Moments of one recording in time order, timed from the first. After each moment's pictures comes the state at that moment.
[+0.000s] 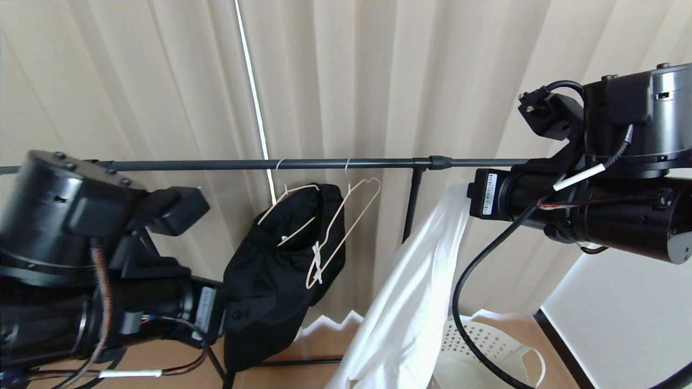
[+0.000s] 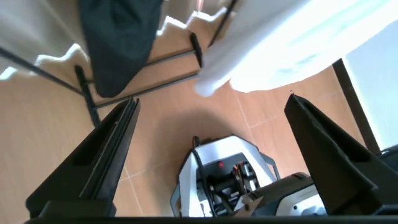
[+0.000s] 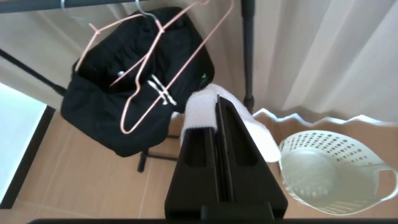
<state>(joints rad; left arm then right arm) -0.65 1.37 -0.91 0.27 0.11 -0.26 0.66 1.56 -1.12 -0.03 -0.32 0.42</state>
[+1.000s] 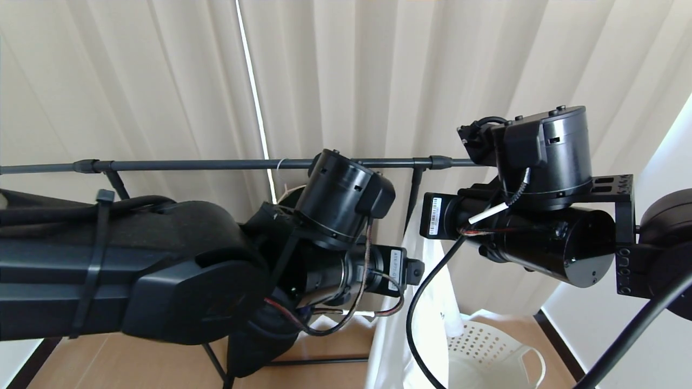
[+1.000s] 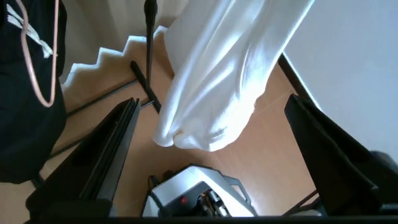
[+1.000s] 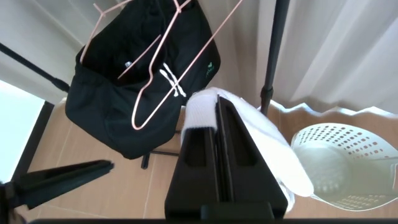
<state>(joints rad) -0.90 1.87 -1.29 0.04 0.17 -0.43 0.76 1.69 -1.13 -0.11 -0.43 0.48</state>
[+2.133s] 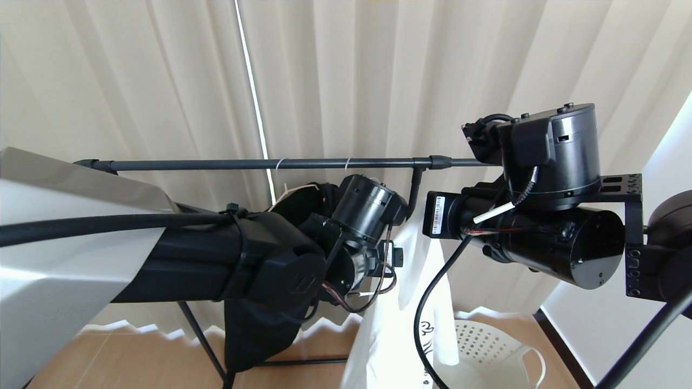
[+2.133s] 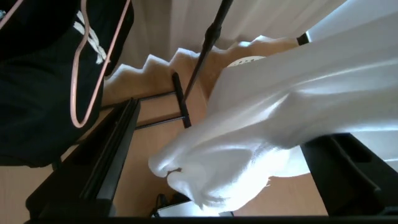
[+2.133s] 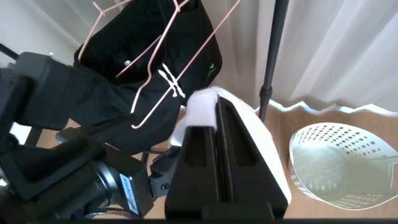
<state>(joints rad) -0.84 2.07 -1.40 0.02 0.41 -0.45 0.76 1.68 -1.12 -0.11 -0.45 0.48</state>
